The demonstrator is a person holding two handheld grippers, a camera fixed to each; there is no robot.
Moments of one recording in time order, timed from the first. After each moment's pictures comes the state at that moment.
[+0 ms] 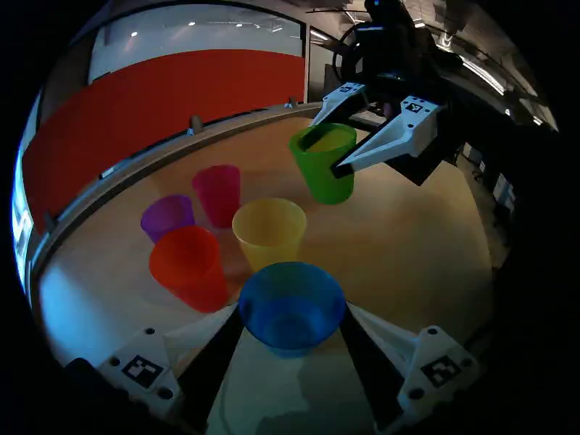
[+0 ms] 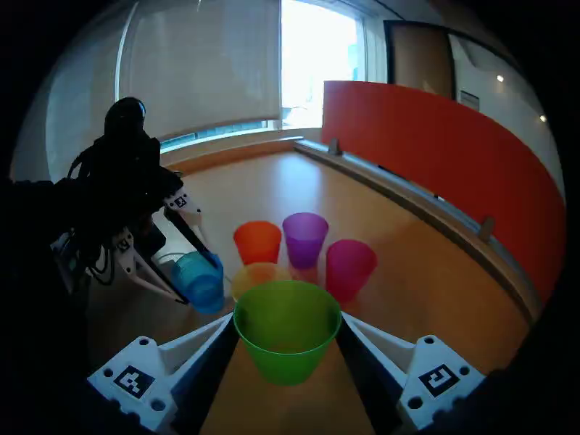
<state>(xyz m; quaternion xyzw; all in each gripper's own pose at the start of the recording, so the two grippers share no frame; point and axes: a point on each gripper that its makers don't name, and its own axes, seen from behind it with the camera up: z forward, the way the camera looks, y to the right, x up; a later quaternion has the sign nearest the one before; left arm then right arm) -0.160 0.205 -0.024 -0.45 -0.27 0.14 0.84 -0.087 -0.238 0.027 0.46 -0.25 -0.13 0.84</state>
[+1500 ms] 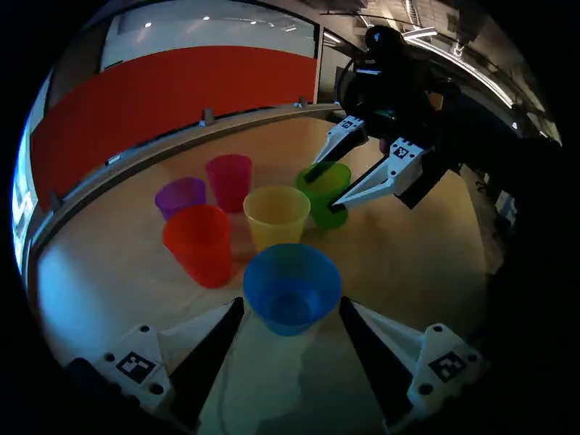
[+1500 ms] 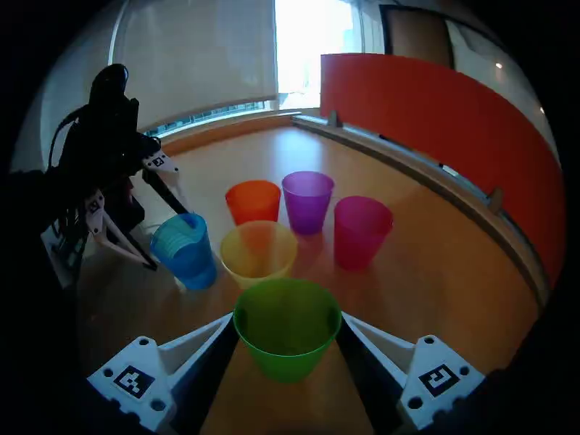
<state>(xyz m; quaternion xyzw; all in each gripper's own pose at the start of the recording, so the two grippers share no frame) -0.160 0.179 -0.040 -0.43 -0.29 0.12 0.85 -0.151 -0.239 0.028 0.45 -0.29 -0.14 0.83</state>
